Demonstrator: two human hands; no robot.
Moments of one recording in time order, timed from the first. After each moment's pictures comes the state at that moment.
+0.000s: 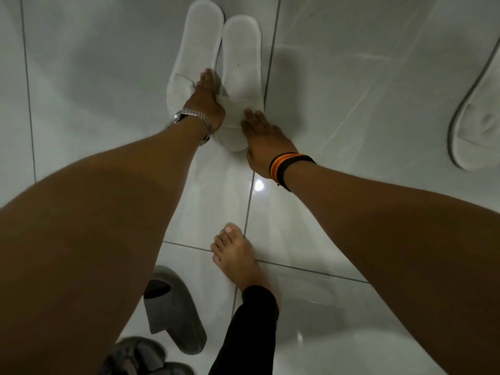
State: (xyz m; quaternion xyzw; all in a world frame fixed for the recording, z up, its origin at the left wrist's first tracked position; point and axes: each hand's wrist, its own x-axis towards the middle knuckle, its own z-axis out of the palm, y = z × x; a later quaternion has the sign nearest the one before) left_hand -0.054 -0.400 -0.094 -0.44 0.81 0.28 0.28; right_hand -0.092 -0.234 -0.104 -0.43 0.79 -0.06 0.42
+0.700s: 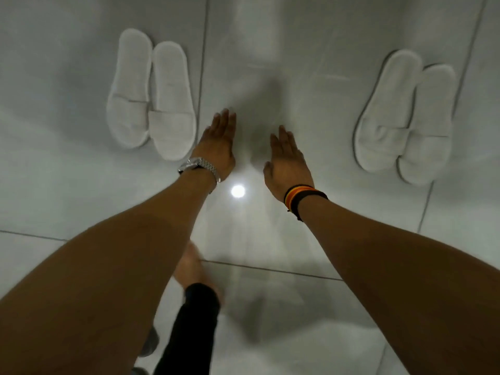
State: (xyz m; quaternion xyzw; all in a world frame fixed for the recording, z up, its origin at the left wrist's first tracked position) left_hand -0.094 -0.230 -0.078 -0.23 0.91 0.22 0.26; right_hand -0.160 -0.061 -0.067 -0.27 0.88 -0.09 0.37
